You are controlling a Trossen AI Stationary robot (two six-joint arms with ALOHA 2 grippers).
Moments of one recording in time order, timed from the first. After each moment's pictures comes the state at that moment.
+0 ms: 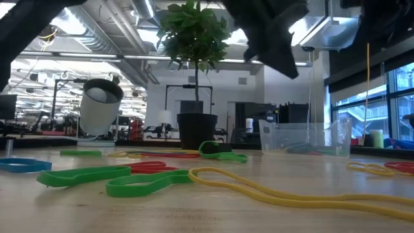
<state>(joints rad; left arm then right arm) -0.02 2.22 2.06 -0.66 -0.21 -0.01 0.21 0.82 0.97 -1.15 0.24 0.72</state>
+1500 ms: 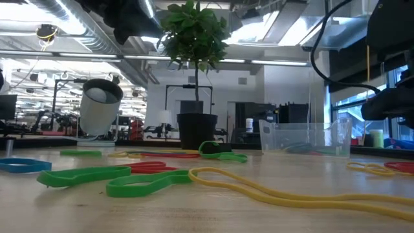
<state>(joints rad) -0.10 1.00 0.73 -0.18 -0.35 -0.23 0.47 1.36 0.54 -0.75 -0.12 2.09</state>
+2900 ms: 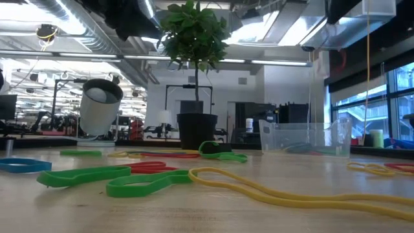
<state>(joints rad) -0.10 1.00 0.73 -0.18 -0.38 -0.08 0.43 1.38 1.47 -1.57 0.65 1.72</state>
